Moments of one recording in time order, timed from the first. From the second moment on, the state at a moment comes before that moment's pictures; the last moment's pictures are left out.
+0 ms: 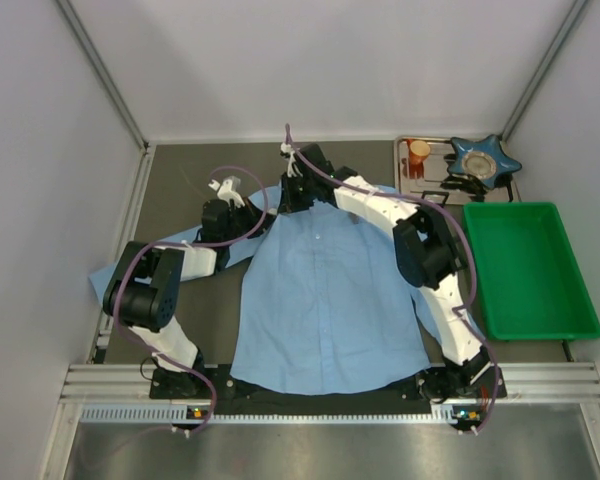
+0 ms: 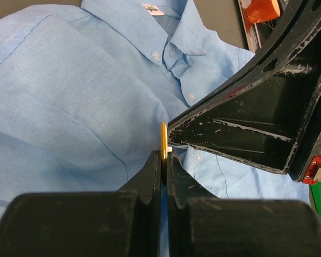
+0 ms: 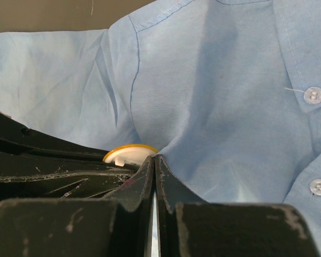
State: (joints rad) left arm -0.23 1.69 0.68 0.71 0.36 -0.64; right arm 0.68 2.29 1.96 -0.42 -0.31 0.40
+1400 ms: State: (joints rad) left arm -0.22 1.71 0.68 0.71 0.39 -0.73; right arm 0.74 2.26 1.91 -0.39 -0.15 0.31
